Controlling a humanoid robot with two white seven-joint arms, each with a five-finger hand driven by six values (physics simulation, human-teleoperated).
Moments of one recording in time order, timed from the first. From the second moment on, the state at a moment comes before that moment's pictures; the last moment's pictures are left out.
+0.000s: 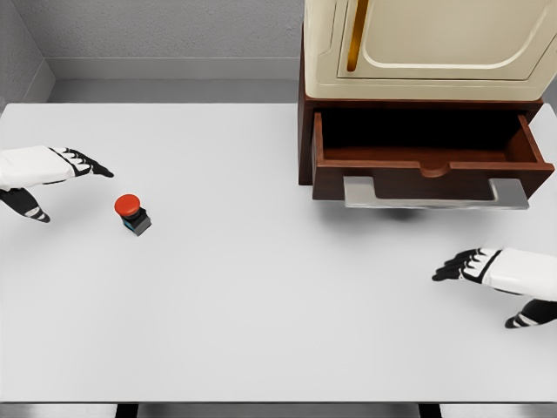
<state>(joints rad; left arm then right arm) -0.70 1.02 -0.73 -1.27 -0.28 -0.61 -0.53 0.16 -1.13 0.09 -1.76 0.10 -0.61 0.61</state>
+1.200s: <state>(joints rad) -0.75 0.95 -0.85 -1.39 -0.33 -0.61 -0.55 0.44 -0.95 -0.34 -1.75 0.10 -0.61 0.61</state>
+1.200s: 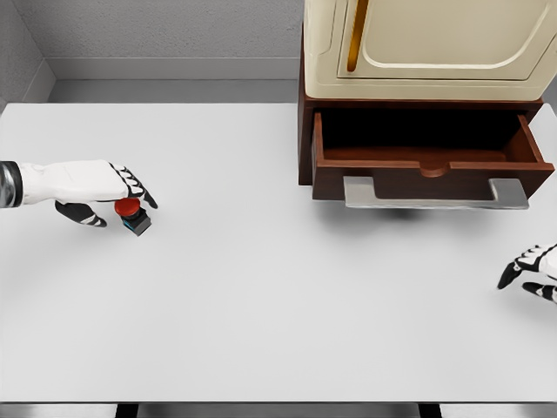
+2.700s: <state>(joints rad) -0.95 0.91 -0.88 -1.57 -0.28 -0.61 -0.54 0.47 -0.91 -0.43 -1.75 0.10 -0.61 0.61</state>
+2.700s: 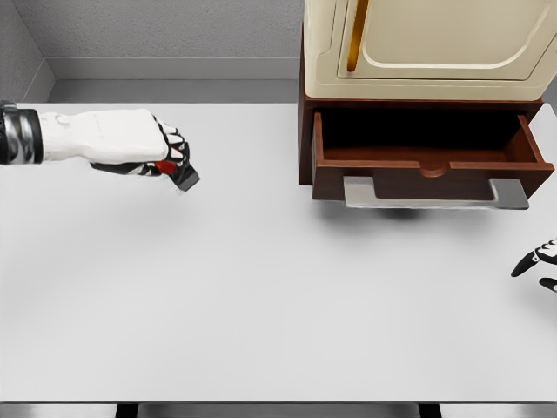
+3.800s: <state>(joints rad) -1.27 0.35 -0.94 -1.30 -0.07 -0.61 -0.61 0.47 -0.91 -0.43 -1.76 0.10 -0.61 0.61</state>
